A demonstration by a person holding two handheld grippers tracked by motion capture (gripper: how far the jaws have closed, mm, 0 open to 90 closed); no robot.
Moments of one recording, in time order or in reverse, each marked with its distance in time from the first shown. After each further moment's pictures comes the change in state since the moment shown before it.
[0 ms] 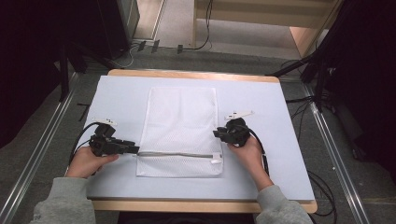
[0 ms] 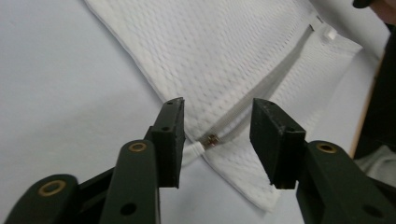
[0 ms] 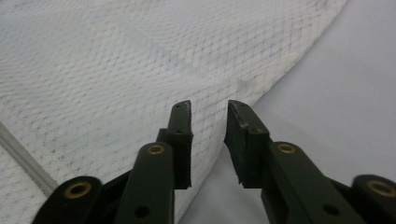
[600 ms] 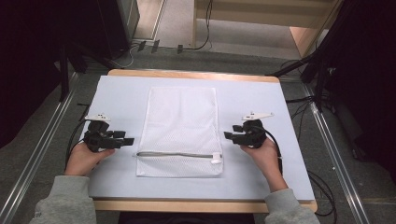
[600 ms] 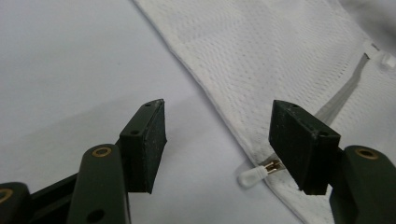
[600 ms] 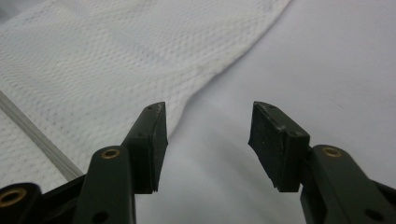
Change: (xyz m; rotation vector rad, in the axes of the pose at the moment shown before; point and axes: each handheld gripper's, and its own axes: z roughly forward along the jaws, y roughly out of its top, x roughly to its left) left arm 0.016 0.002 -0.008 -0.091 0.173 -0.004; right arm -0.028 -0.019 -0.041 -0.060 -0.007 0.035
